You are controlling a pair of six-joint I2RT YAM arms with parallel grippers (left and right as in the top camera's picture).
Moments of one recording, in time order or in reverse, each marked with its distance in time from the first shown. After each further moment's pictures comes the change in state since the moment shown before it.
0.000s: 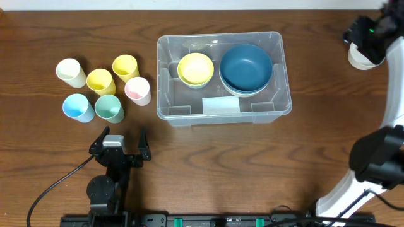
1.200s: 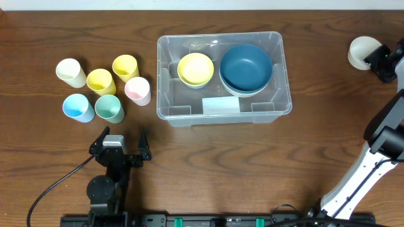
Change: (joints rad) left arm 0.000 0.000 0.000 0.000 0.000 0.000; right arm -0.217 0.389 -0.028 0.418 -0.034 -0.032
